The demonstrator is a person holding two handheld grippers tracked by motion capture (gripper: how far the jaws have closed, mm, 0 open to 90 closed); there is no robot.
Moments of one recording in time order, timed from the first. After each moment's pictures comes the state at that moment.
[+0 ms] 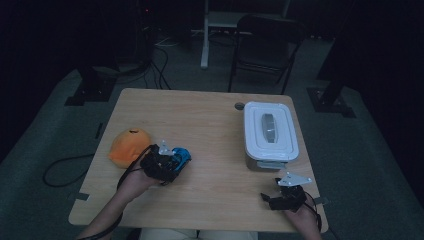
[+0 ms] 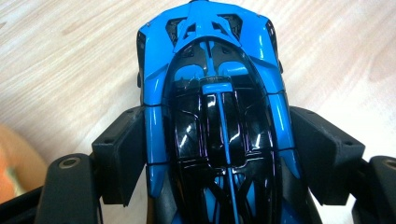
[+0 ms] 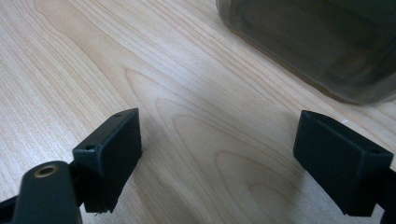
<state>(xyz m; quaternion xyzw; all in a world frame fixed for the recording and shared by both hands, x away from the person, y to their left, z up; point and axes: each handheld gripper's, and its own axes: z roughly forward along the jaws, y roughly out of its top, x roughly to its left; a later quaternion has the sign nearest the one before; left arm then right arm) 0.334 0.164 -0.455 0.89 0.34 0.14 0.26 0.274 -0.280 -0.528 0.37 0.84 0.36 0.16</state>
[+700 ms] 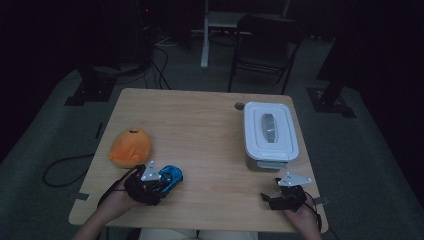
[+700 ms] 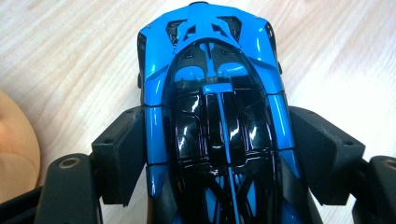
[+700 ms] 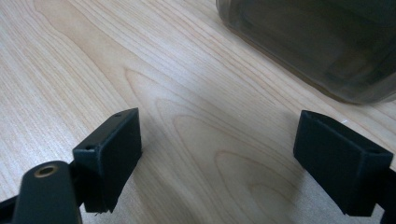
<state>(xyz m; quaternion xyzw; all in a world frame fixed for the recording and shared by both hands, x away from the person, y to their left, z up) 0.275 0.200 -0.466 0.91 0.27 0.14 0.27 0.274 -0.280 -0.528 0.37 0.84 0.36 0.16</state>
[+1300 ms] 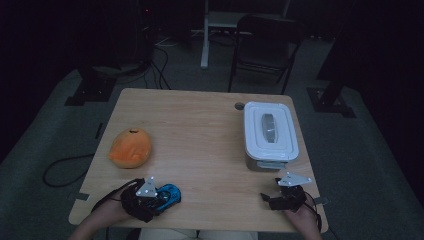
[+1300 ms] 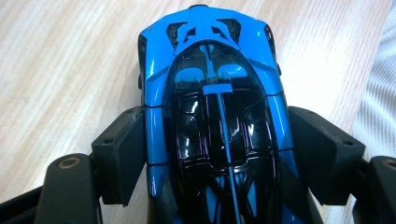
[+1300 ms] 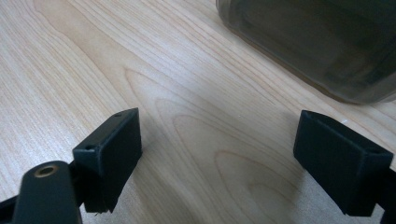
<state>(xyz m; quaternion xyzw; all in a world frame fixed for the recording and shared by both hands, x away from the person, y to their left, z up) 0.260 0.213 -0.495 0.94 0.19 0.07 0.27 0.274 -0.280 -0.528 0.37 0.84 0.36 0.16</state>
